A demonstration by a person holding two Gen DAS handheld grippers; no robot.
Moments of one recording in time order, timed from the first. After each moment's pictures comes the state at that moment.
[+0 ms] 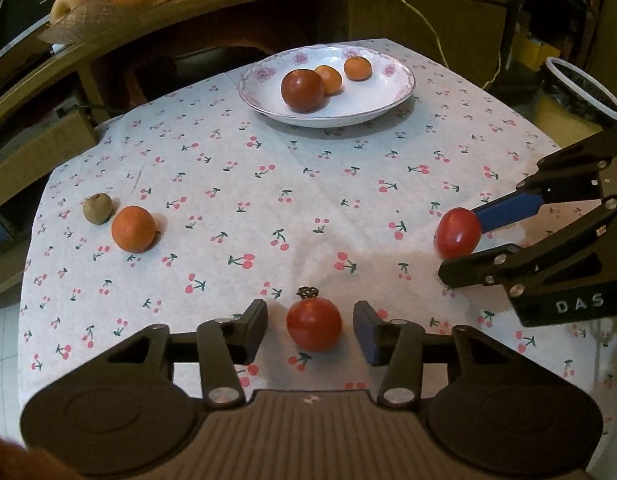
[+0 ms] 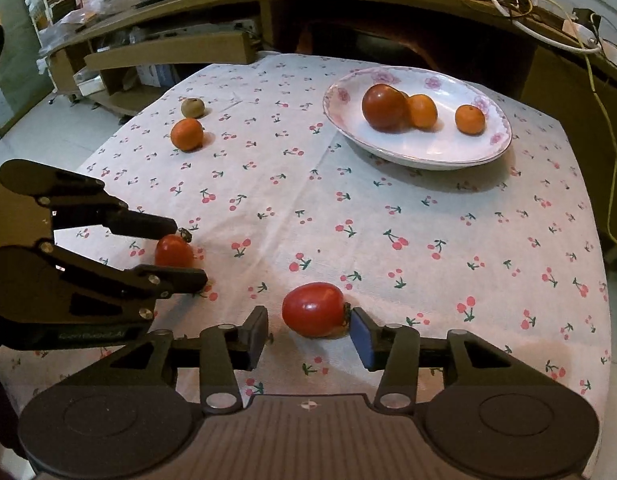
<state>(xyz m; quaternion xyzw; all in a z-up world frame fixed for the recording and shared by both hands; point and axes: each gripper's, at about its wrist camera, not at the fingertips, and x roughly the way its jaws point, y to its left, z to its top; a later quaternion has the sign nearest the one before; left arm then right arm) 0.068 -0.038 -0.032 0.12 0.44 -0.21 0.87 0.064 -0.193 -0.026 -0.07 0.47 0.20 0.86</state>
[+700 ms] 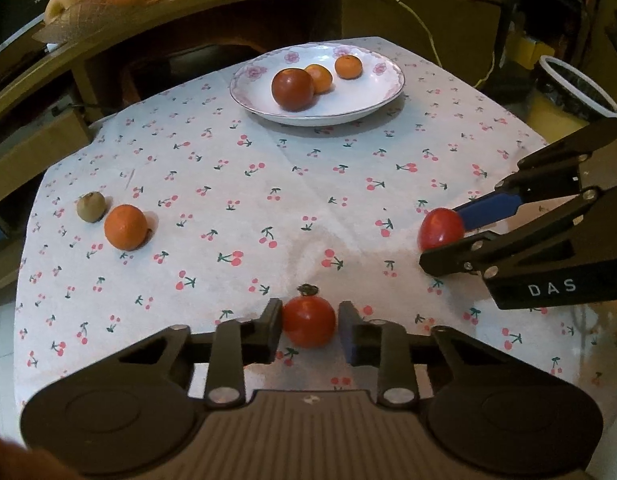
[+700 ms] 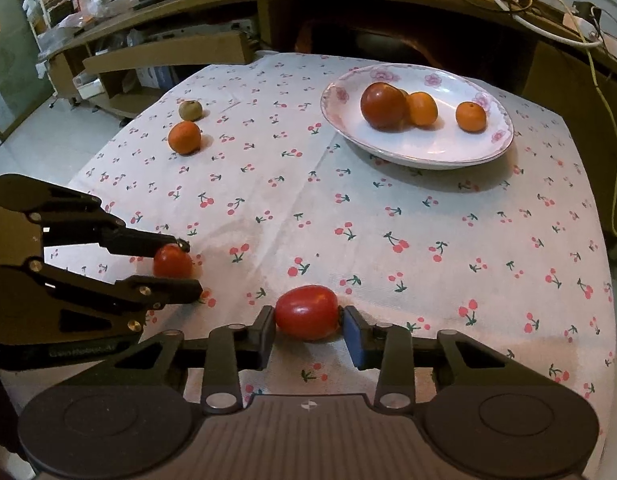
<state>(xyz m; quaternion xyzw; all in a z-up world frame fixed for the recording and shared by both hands) 0.065 -0.043 -0.028 0.12 0.45 -0.21 0.86 0.069 -0.192 -0.025 -0.06 0.47 0.20 0.86</state>
